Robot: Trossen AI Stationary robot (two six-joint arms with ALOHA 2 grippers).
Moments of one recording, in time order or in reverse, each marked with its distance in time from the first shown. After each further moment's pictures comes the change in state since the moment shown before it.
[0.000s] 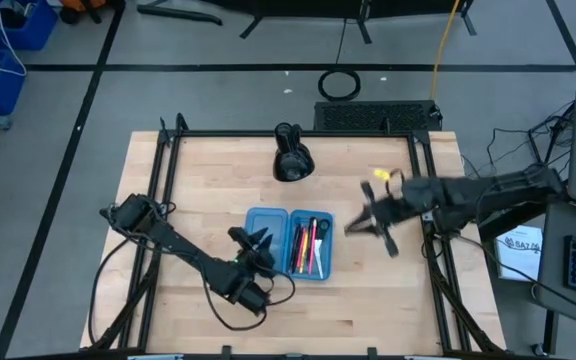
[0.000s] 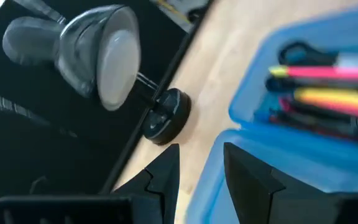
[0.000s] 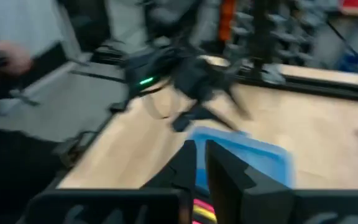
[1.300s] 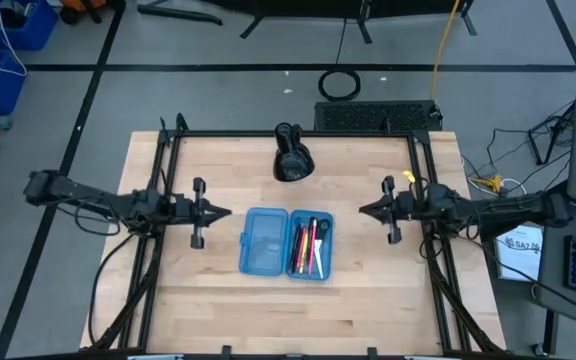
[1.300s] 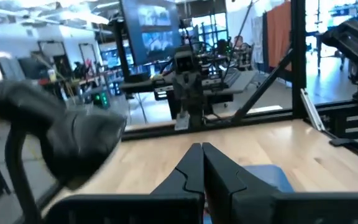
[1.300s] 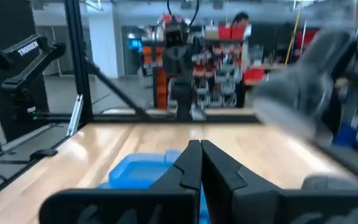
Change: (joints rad) left arm 0.357 -1.376 -1.104 1.348 1.072 0.901; right arm -0.186 -0.456 -0.779 0.711 0.089 0.046
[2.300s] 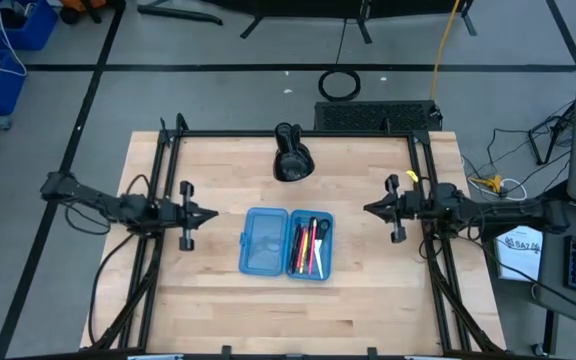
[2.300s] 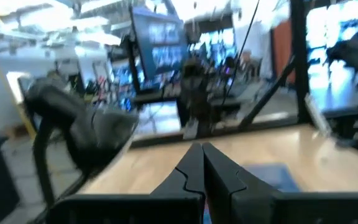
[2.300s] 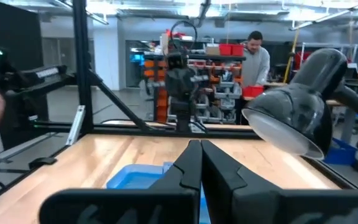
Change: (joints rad) left arm -0.134 -0.323 -0.153 -0.080 -0.156 0.058; right arm -0.039 -0.104 -0.032 0.002 -0.051 -0.032
